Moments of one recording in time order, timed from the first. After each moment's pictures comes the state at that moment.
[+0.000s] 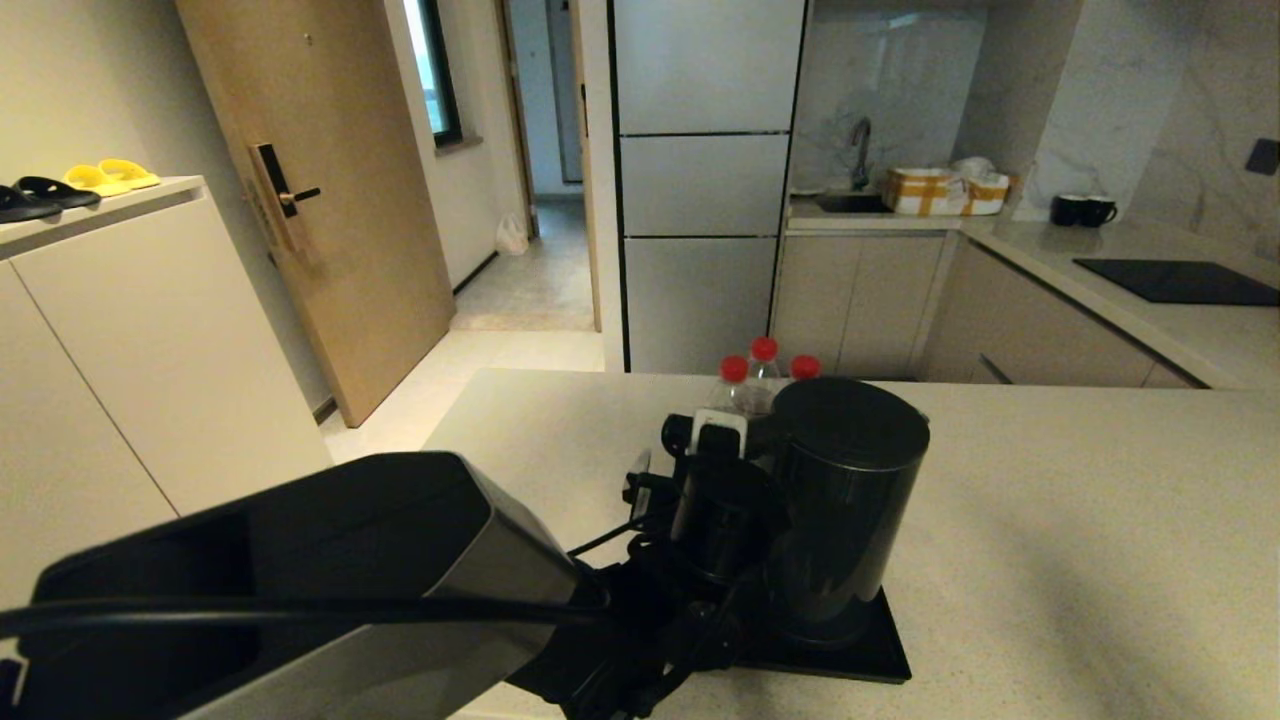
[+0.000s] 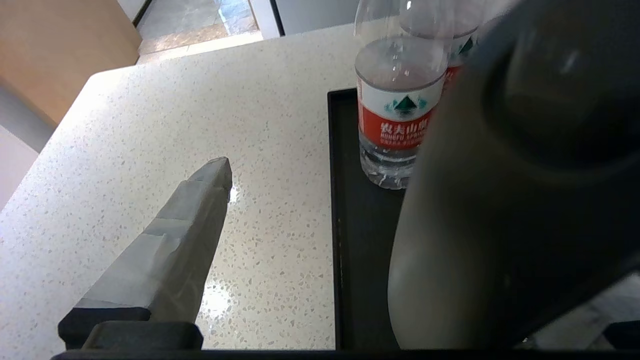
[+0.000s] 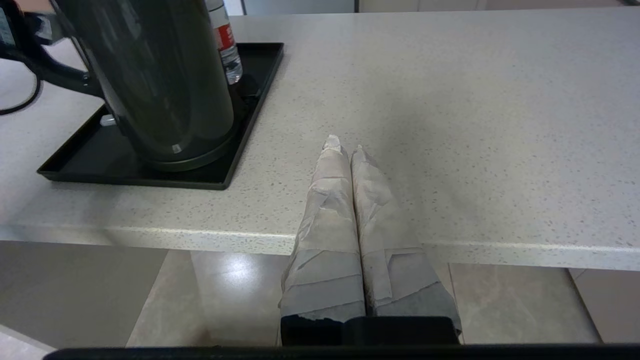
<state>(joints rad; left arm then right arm) -0.94 2.27 -1.14 -0.86 0.79 -0.03 0.00 0.00 -0.07 0.17 -0.01 0.00</state>
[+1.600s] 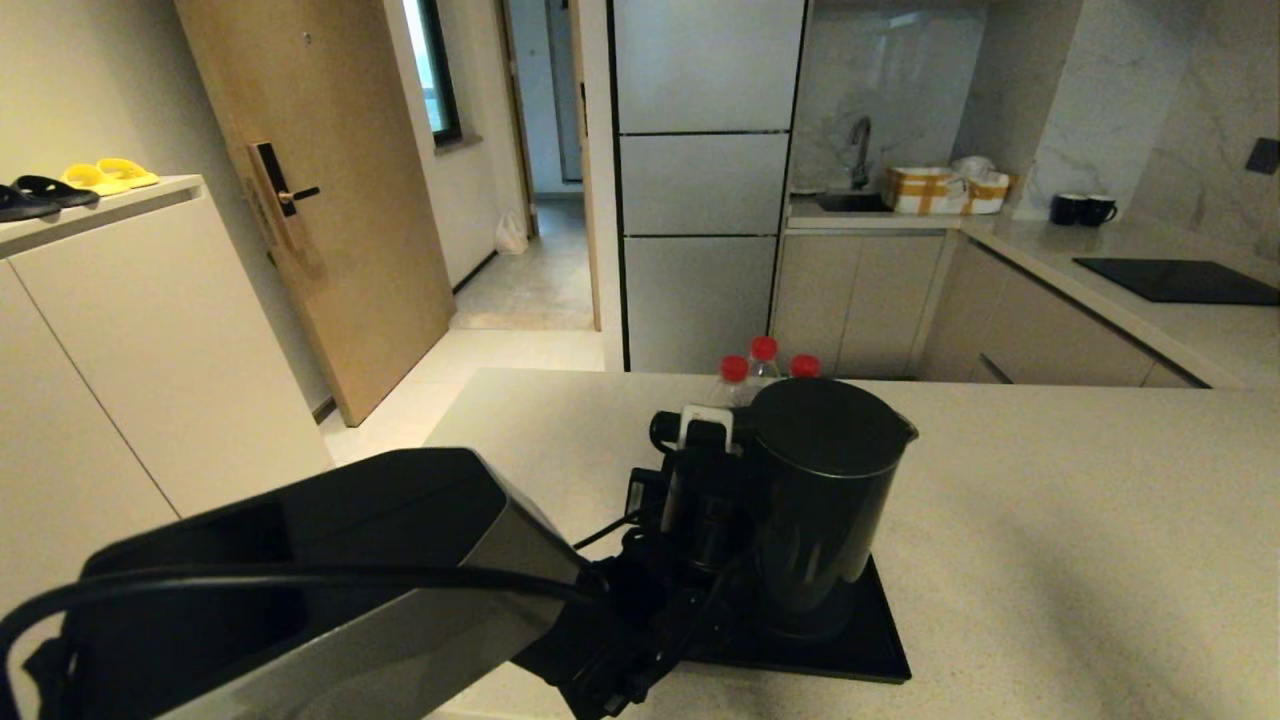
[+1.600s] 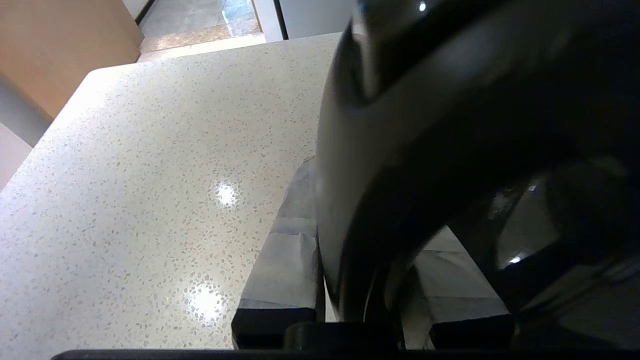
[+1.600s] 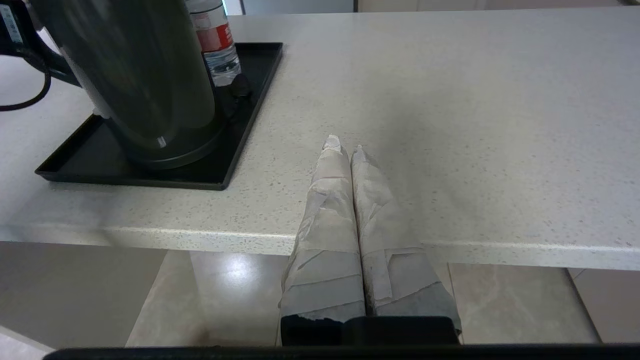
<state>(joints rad) -0.90 2.30 -1.15 -0.92 0.78 -0.03 0.00 0.00 -0.07 0.17 -0.01 0.00</state>
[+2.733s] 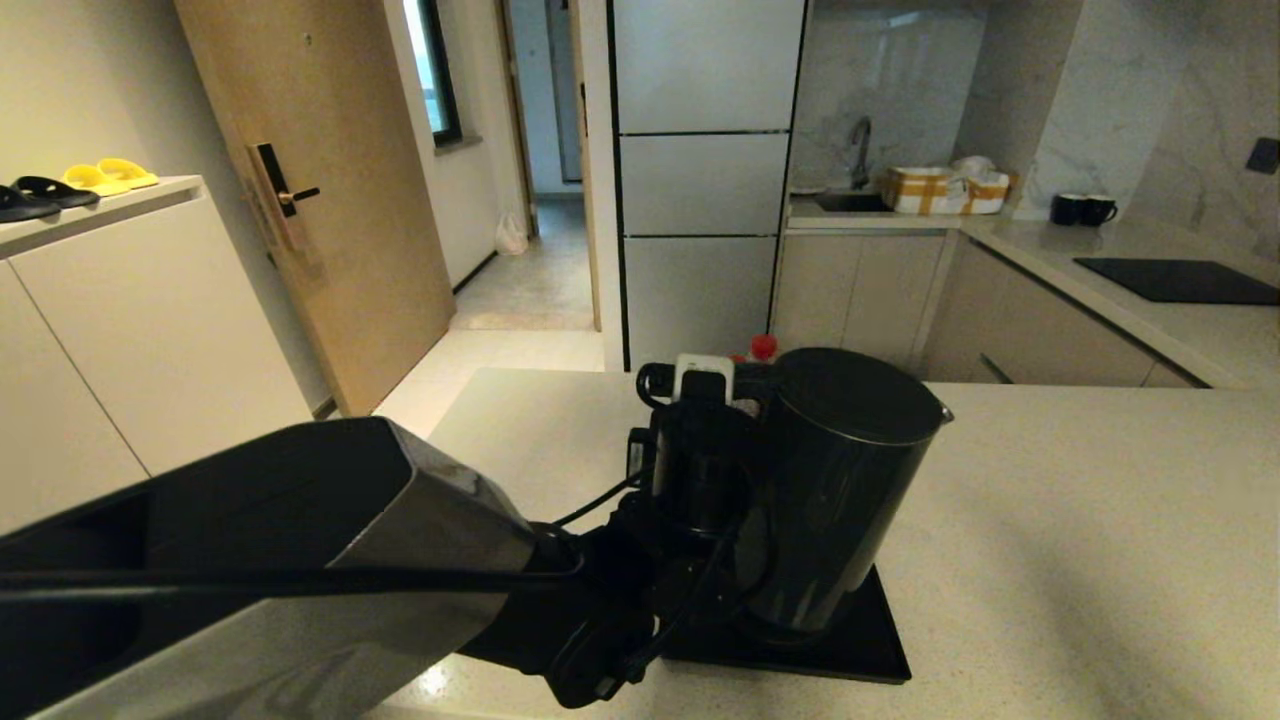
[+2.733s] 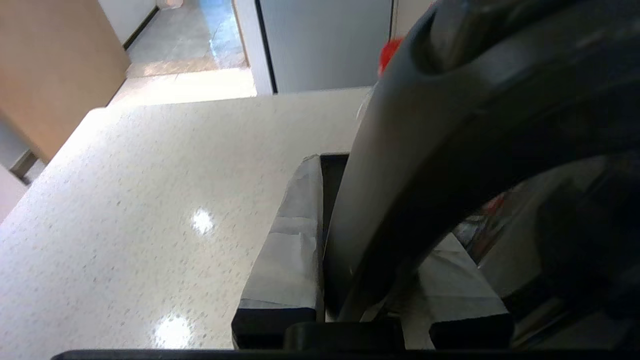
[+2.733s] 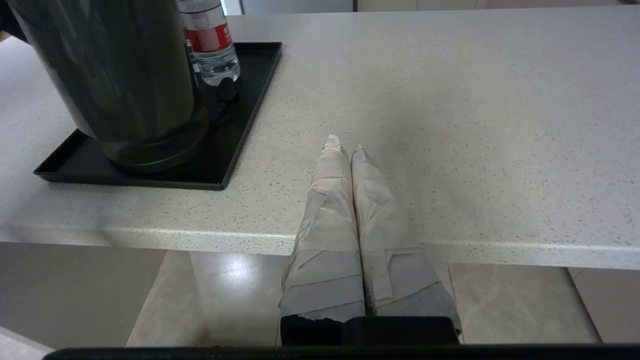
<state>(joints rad) -0.92 2.19 -1.18 -0.93 0.77 -0.03 0.00 0.00 -0.07 0.17 -0.01 0.00</state>
